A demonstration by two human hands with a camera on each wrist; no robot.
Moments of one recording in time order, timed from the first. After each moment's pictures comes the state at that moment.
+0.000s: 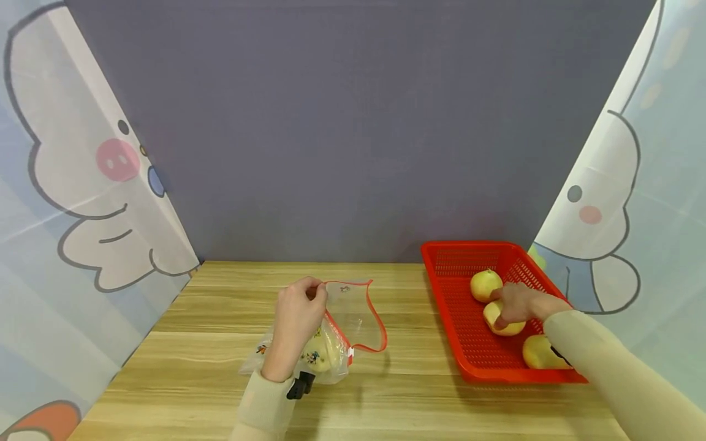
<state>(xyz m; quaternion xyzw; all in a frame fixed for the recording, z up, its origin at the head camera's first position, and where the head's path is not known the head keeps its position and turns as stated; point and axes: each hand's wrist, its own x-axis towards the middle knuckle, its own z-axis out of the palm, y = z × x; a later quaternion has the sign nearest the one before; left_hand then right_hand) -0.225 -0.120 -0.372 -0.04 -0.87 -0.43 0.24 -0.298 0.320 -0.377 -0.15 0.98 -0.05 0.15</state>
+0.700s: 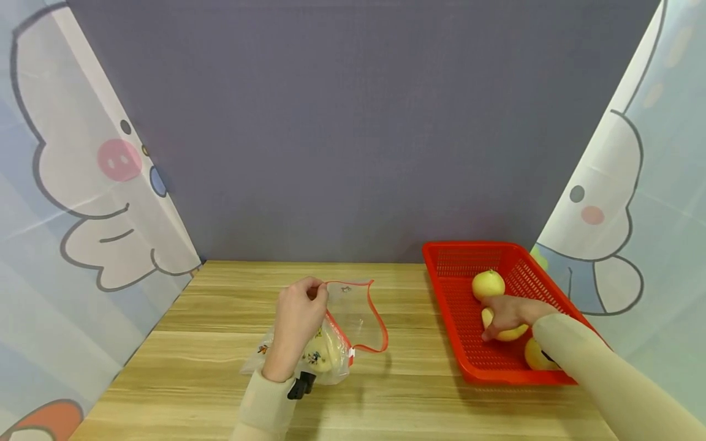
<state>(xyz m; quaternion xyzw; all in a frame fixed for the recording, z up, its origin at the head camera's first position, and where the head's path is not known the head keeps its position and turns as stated) -0.224 -0.120 -0.372 -0.04 -0.87 -0.43 0.25 -0.300 0.307 -0.395 -0.13 0.96 -0.12 0.22</state>
